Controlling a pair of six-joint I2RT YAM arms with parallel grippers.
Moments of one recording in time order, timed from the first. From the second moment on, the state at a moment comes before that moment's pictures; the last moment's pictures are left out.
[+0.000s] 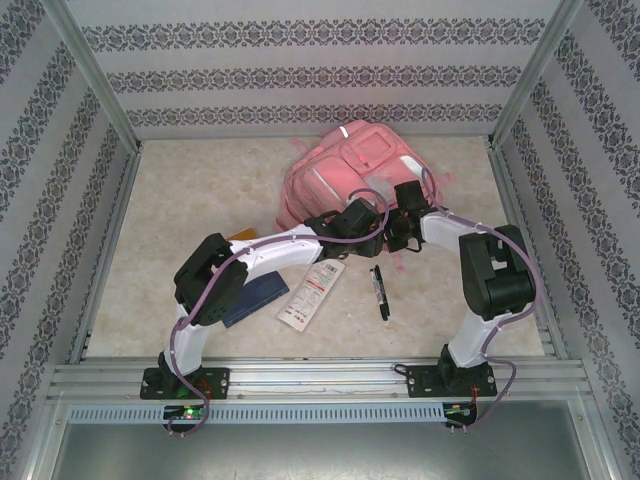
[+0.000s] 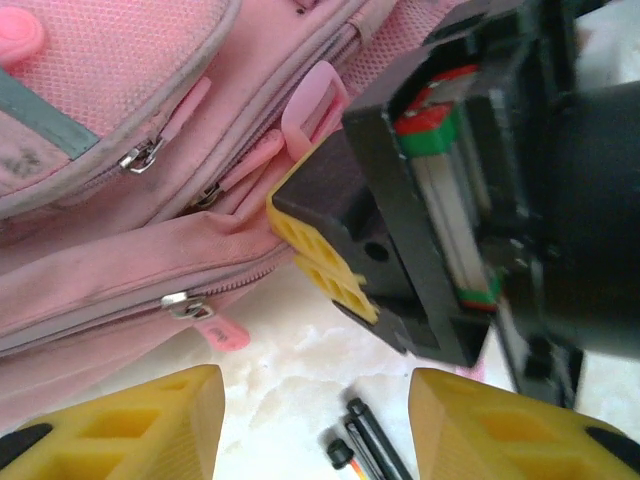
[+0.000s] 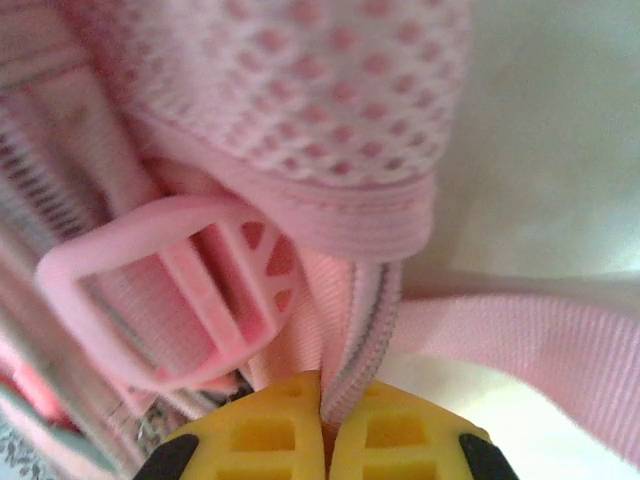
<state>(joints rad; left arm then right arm) -0.88 2.05 1.55 -0.35 -0.10 -0.58 0.23 1.76 1.00 -0.29 -0.34 1.50</state>
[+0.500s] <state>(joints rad) -0.85 2.06 1.54 -0.41 -0.24 -0.64 0.28 1.70 1.00 -0.27 -0.34 1.54</state>
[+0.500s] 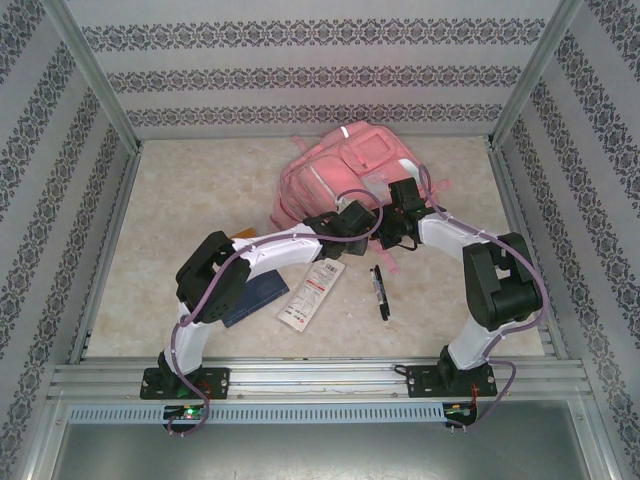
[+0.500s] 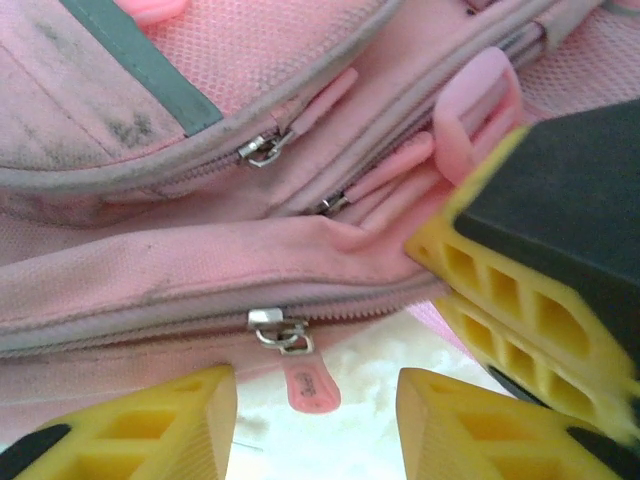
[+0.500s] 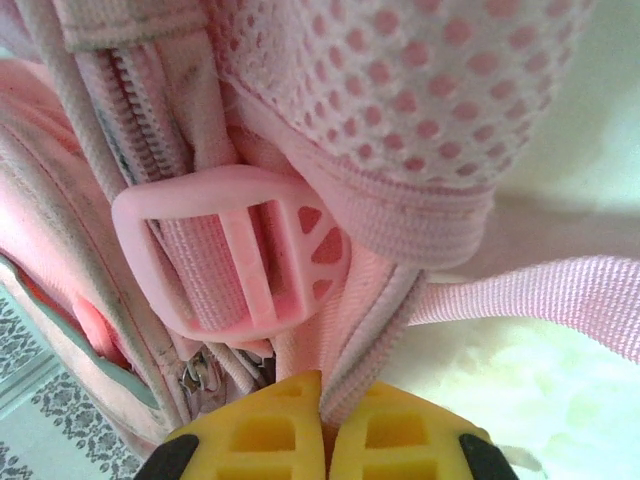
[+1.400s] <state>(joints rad) -0.67 1.71 1.14 -0.32 -0.12 -0.37 0.21 1.59 1.00 -0.39 -0.29 1.47</state>
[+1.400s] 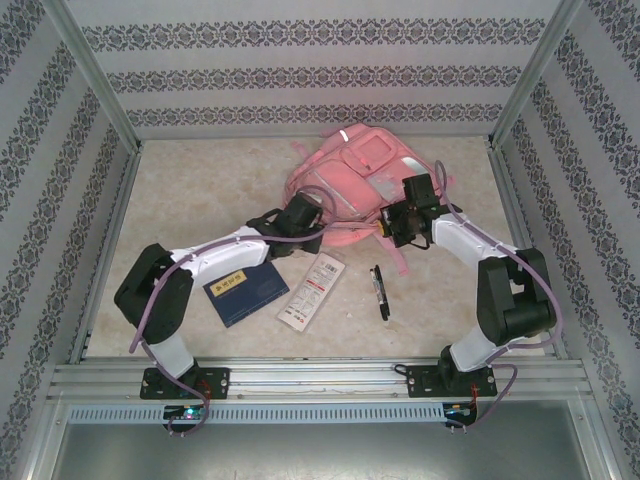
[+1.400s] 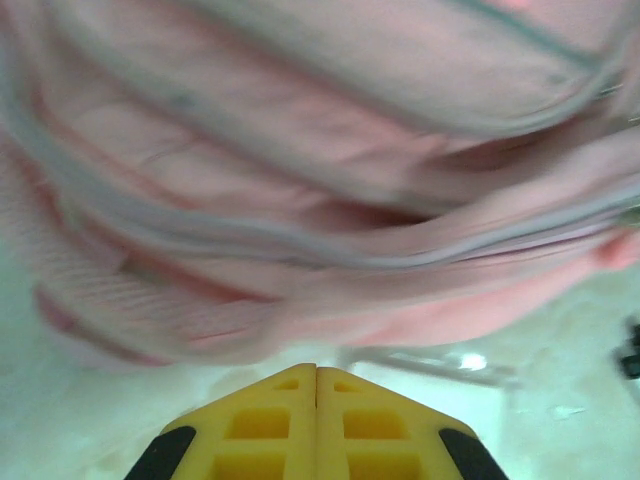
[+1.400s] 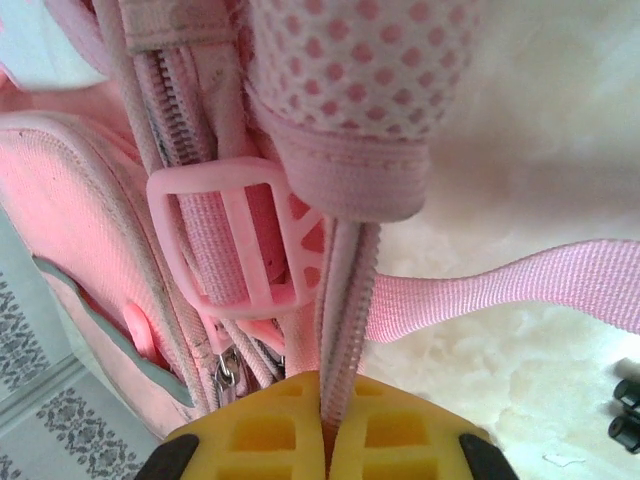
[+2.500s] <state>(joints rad) -0.82 1.94 1.41 -0.37 -0.22 -0.74 0.25 1.54 1.00 -0.36 -0.34 1.46</state>
